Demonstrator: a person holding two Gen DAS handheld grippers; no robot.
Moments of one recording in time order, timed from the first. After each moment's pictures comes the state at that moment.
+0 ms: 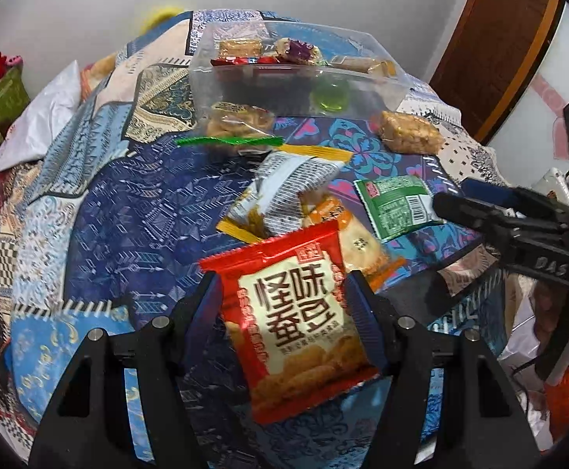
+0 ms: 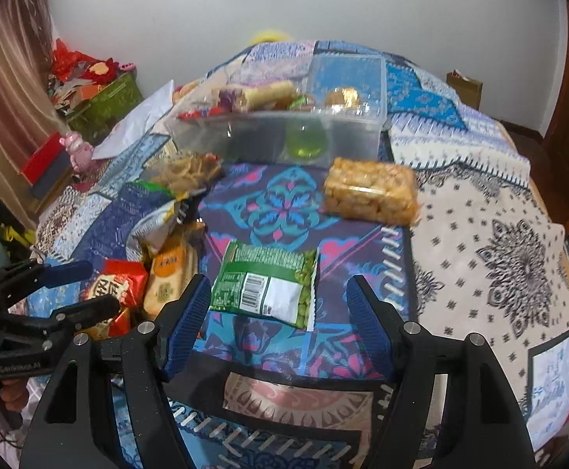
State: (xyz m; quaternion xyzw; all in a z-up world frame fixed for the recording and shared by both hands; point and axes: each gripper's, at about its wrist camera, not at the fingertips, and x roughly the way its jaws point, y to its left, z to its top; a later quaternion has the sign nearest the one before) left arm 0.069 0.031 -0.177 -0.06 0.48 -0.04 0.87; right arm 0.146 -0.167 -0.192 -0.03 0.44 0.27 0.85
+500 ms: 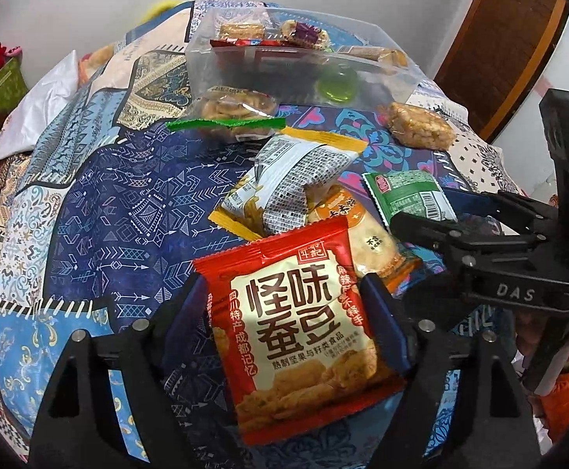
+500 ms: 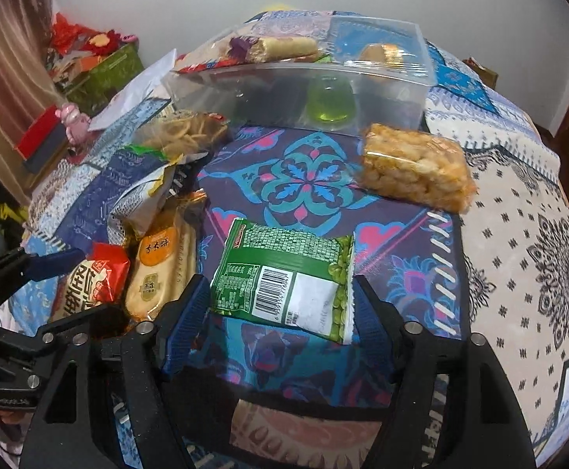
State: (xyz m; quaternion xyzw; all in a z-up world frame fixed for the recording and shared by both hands) left arm 0.081 0.033 -0.199 -0.07 0.49 -0.04 0.87; right arm 0.155 -0.137 -0.217 -0.06 0.47 0.28 0.83
